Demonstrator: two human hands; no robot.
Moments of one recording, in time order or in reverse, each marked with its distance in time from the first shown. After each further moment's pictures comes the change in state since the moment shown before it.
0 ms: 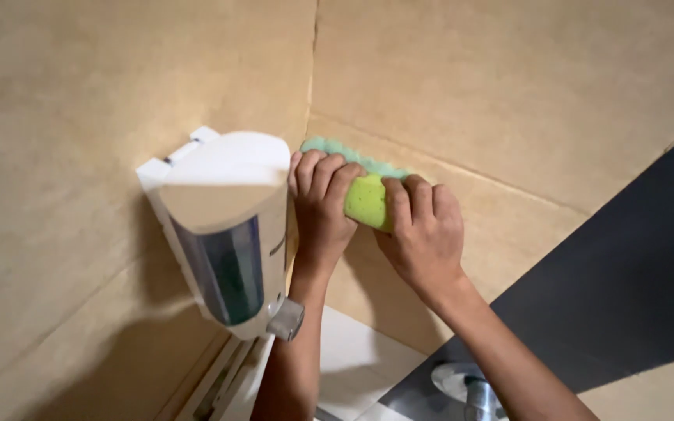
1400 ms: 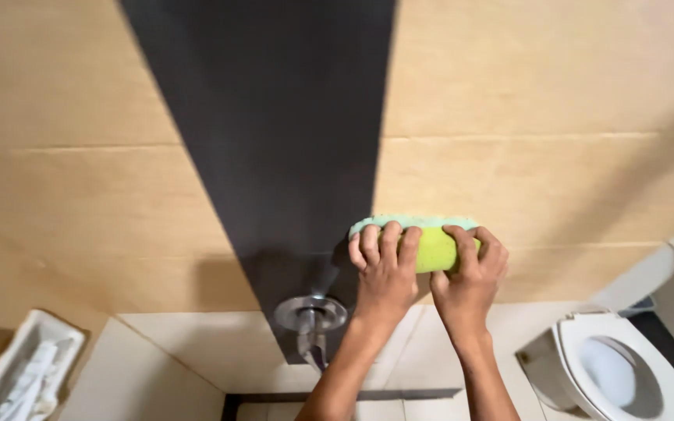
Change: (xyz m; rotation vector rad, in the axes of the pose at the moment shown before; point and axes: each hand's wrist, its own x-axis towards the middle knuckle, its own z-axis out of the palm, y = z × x) left_hand -0.171 0.418 0.133 -0.225 -0.470 0.118; right_hand -0.329 0.178 -0.245 -0.162 -0.019 0.945
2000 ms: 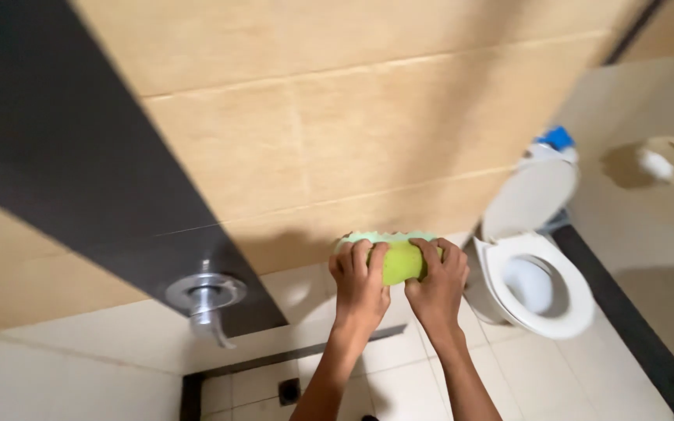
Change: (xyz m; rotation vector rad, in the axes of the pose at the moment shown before) left_hand -0.078 0.139 0.071 -0.337 -0.377 -0.112; right_hand -0.080 0.162 -0.079 -0.129 -0.165 0.227
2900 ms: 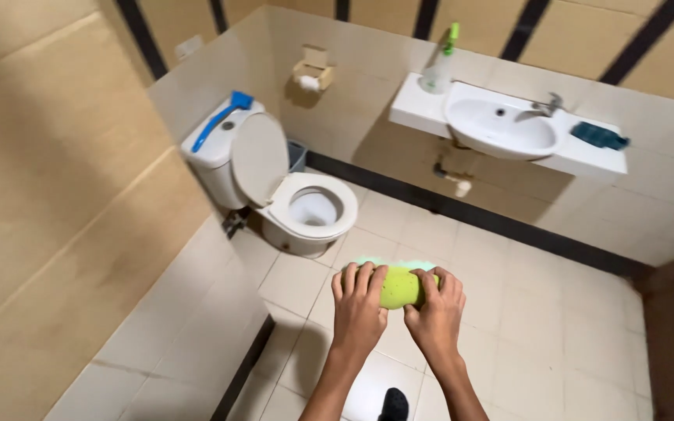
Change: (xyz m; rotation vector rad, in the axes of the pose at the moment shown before) left_hand -0.124 0.222 0.049 -0.529 -0.512 0.604; right_hand -0.230 0.049 -0.243 -0.592 0.340 0.679
